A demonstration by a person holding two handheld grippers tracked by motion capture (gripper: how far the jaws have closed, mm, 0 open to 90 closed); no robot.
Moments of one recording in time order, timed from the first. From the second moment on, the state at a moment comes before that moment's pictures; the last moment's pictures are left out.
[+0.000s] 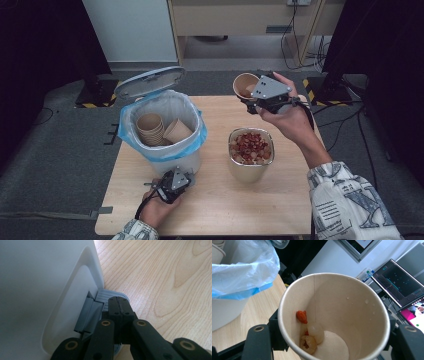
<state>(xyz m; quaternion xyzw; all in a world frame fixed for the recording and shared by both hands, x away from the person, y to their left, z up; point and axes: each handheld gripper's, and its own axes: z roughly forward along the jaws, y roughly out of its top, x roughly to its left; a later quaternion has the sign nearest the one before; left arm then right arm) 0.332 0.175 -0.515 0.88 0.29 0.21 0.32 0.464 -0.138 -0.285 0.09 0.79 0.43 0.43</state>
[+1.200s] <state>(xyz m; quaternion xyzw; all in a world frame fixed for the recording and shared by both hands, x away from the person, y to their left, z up) 0.332 0.175 -0.515 0.88 0.29 0.21 0.32 0.467 -0.120 -0.285 0.12 0.79 0.47 0.36</state>
